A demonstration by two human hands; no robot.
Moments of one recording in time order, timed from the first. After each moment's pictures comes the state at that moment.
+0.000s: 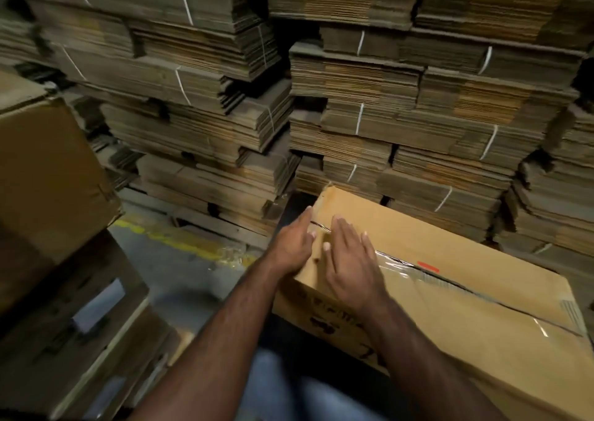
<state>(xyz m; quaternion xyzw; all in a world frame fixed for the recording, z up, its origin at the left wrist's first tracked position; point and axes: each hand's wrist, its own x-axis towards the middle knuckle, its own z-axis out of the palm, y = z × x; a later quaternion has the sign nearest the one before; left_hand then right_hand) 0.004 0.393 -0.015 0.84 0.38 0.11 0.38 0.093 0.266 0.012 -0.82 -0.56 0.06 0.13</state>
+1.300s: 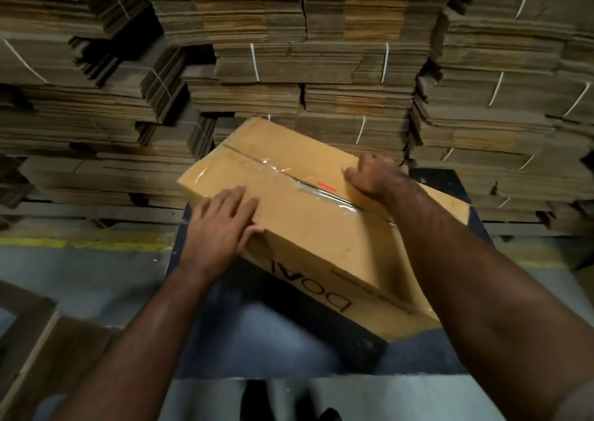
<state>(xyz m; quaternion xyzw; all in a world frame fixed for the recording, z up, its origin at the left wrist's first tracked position) 0.029 0.305 -0.023 0.97 0.22 0.10 0.01 0.323 0.163 0.028 -0.94 -0.30 0.14 0.02</state>
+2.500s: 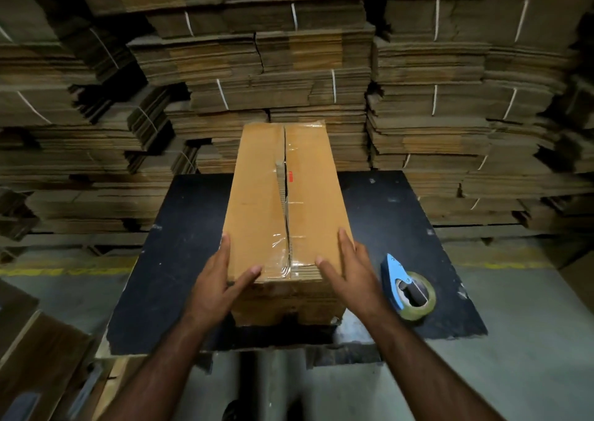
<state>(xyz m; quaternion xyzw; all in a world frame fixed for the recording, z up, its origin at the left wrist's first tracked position) 0.008 0.093 -0.028 0.85 0.35 0.11 0.39 0.191 -0.096 -0.035 -0.86 -0.31 0.16 0.37</state>
